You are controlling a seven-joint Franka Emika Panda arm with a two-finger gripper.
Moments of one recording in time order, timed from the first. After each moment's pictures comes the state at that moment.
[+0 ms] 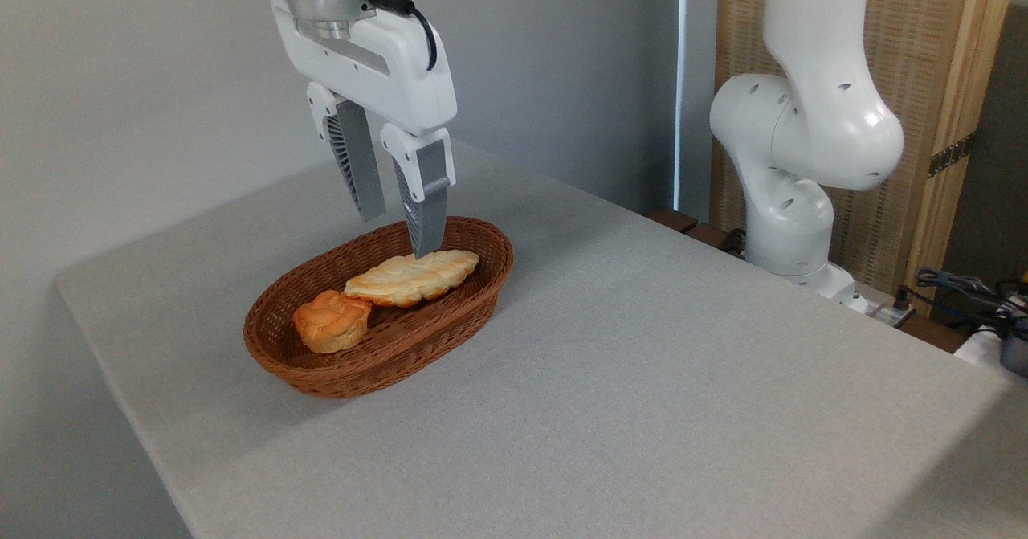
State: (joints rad) arm -0.06 0.00 -0.01 -1.59 -0.07 1.59 0.69
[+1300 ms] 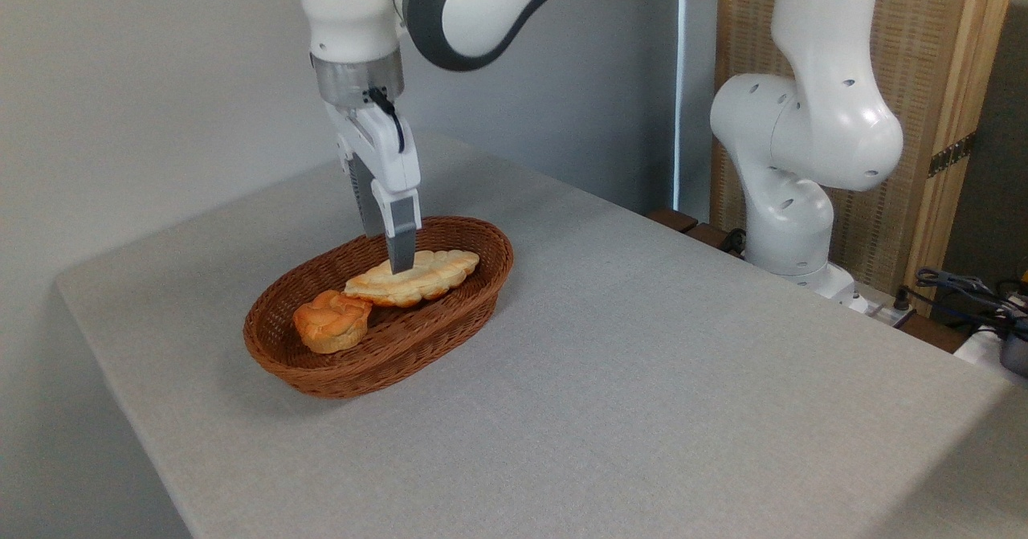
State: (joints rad) arm -0.07 -0.12 -0.33 -2.08 -0.16 2.05 0.64
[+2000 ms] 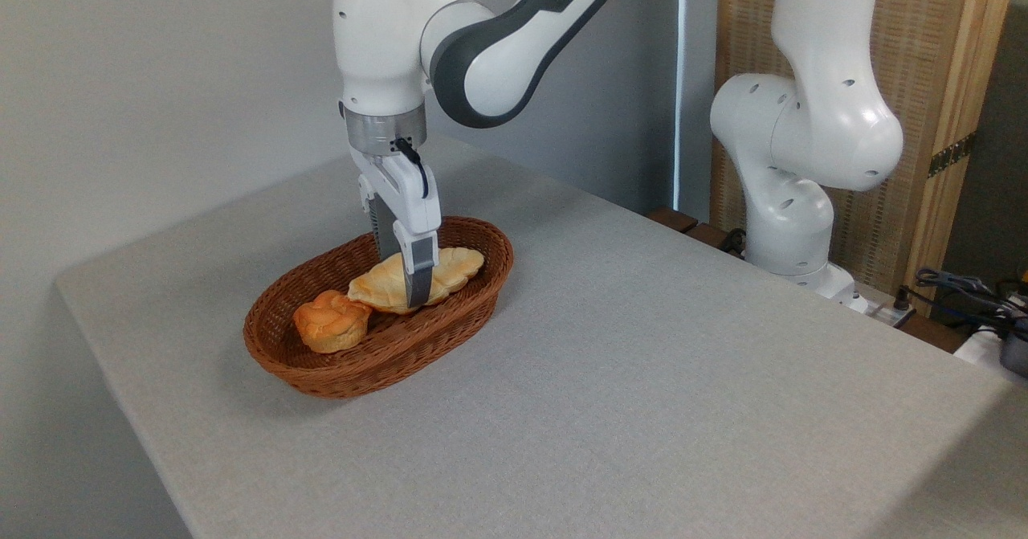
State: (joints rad) arm -0.07 -0.12 -0.37 -2.25 -0.16 2.25 0.61
